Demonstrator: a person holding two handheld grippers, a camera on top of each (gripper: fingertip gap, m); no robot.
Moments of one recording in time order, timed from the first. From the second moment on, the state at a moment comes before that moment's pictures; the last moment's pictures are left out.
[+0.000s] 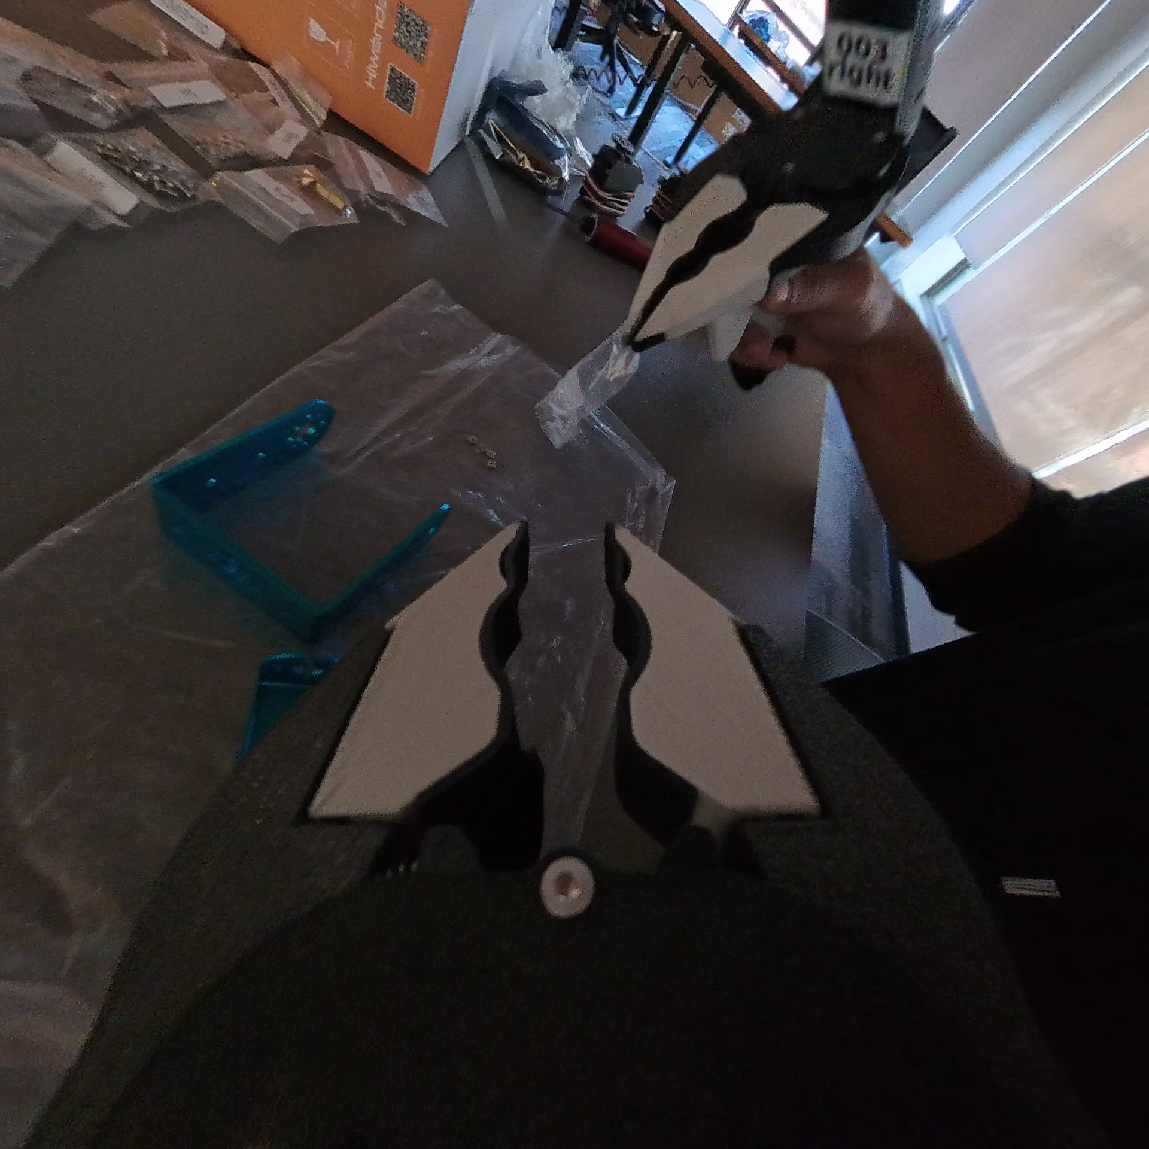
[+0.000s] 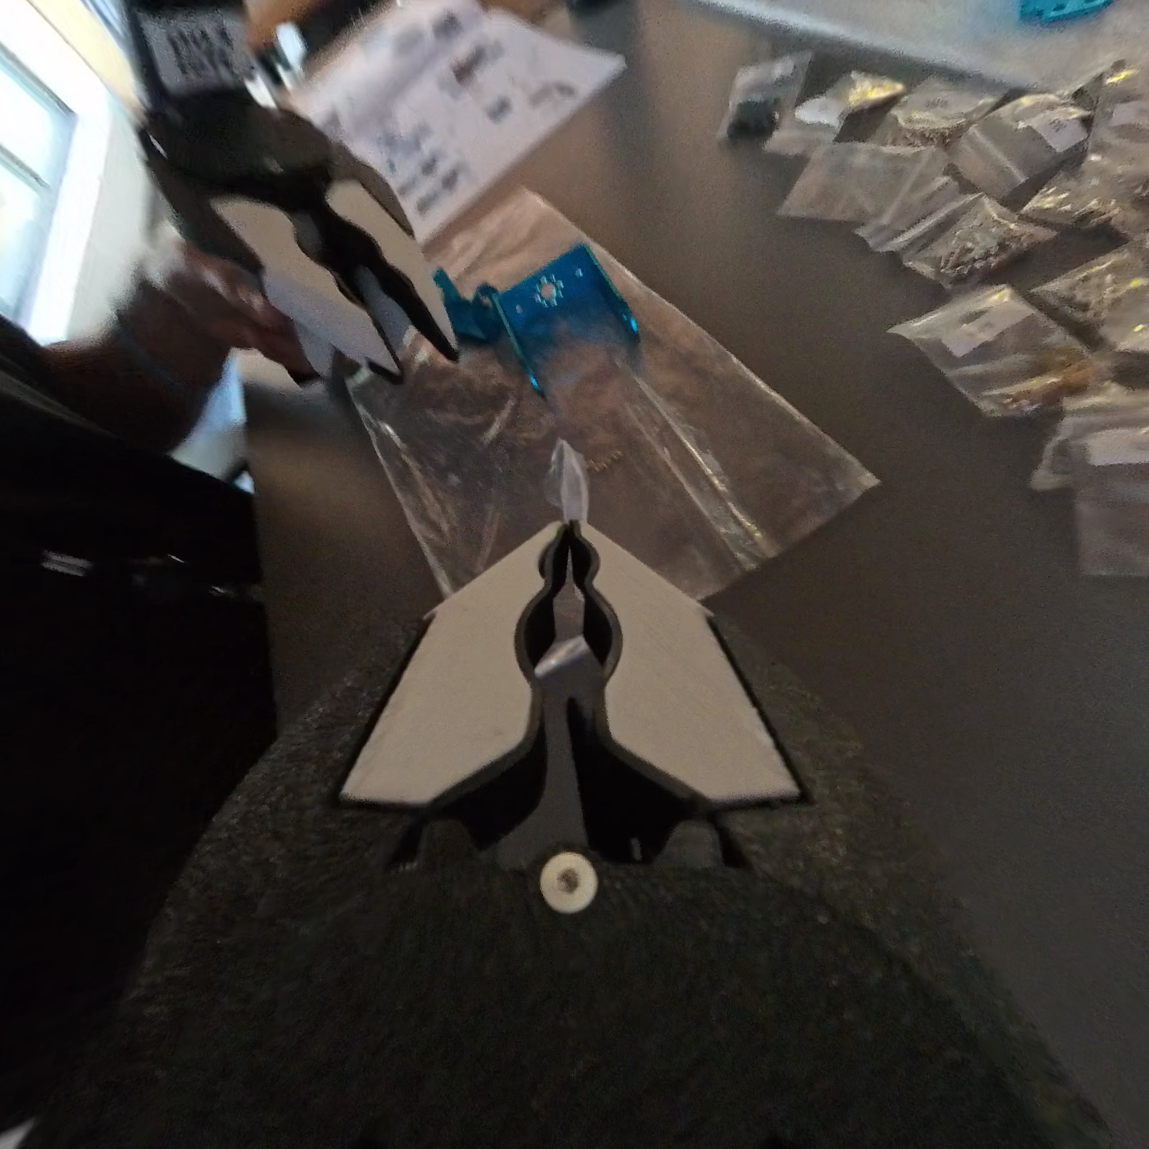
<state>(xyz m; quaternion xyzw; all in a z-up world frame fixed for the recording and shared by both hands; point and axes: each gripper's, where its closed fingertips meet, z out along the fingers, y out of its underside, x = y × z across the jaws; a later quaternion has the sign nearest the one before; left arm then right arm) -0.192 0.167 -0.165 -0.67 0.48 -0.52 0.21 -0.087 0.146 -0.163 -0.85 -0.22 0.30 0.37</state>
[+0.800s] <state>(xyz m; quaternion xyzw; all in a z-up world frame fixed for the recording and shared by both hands) -0.164 0.173 -0.151 -0.65 0.53 -0.48 0.25 -0.106 0.171 -0.156 -0.88 -0.47 0.03 0.02</state>
